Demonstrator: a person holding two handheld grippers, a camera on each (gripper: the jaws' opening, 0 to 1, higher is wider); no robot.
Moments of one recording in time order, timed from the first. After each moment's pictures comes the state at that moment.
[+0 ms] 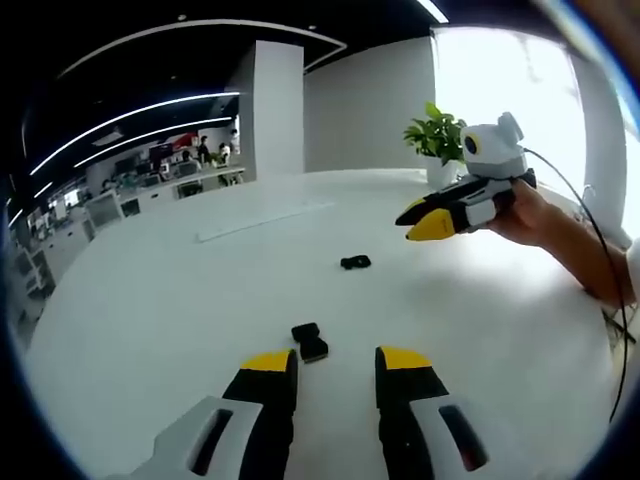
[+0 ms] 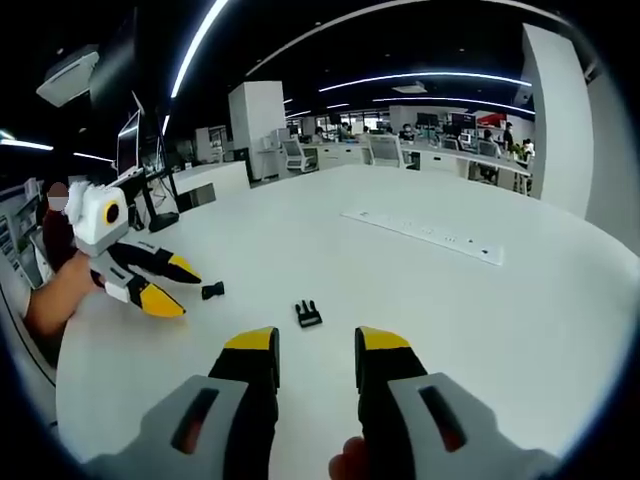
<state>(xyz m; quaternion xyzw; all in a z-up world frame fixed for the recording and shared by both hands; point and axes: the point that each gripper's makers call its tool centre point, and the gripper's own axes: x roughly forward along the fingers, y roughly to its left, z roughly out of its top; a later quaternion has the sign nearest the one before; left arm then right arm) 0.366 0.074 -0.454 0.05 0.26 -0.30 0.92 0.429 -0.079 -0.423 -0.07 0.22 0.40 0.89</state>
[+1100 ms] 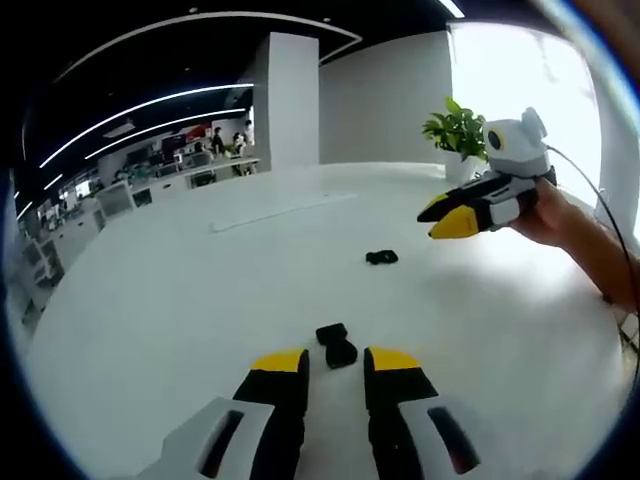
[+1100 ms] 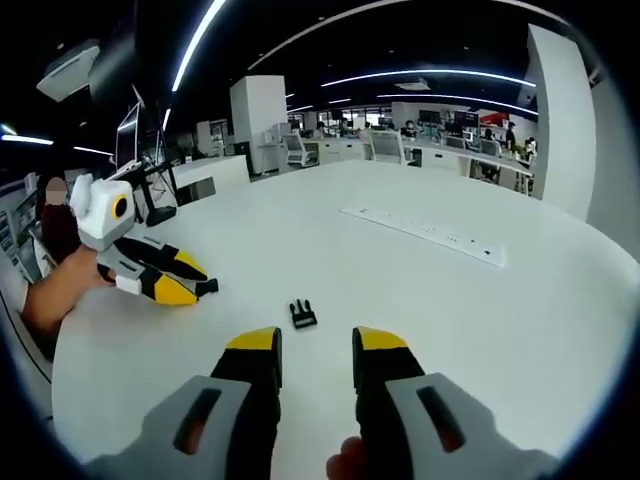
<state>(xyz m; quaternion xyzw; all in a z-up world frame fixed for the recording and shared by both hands) 0.382 0.080 -0.465 0.05 0.27 -0.27 0.92 0.436 -0.076 -0.428 -0.08 0.22 0.40 0.88</state>
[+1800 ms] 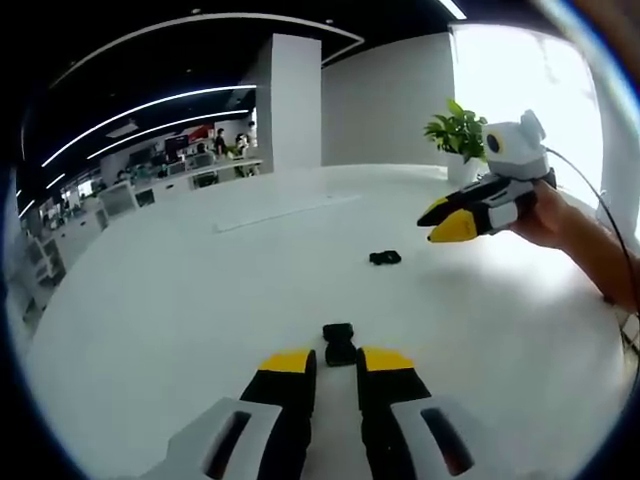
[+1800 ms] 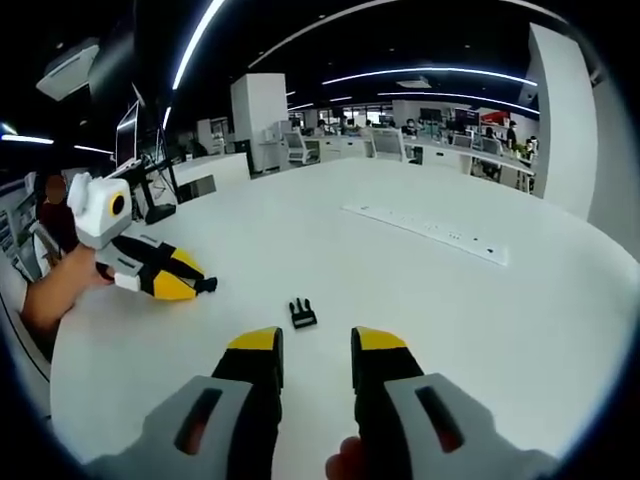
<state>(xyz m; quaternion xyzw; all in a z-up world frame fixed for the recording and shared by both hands) 0.383 0.082 -0.465 0.05 0.27 -0.26 0.92 0.441 -0.073 -0.433 -0.09 0.23 0.41 0.88</state>
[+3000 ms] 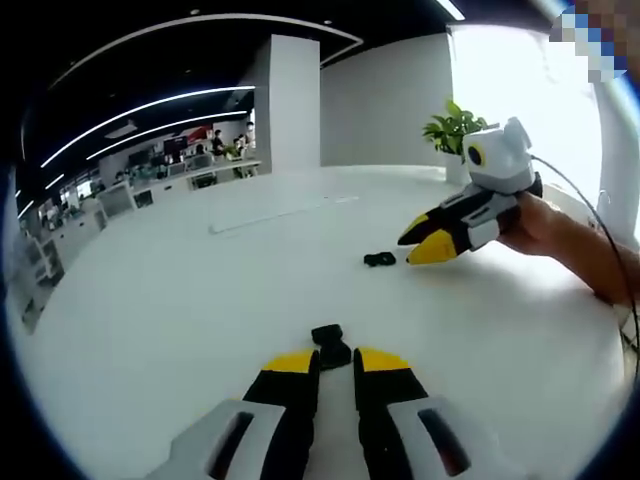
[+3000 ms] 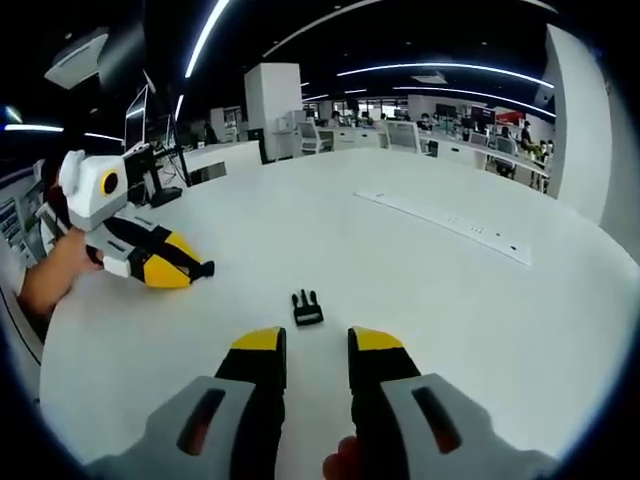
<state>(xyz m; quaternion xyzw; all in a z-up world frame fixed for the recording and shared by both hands) 0.380 0.077 -0.464 0.05 0.27 -0.27 0.92 0.443 -0.057 -0.455 -0.11 0.24 0.43 0.86</state>
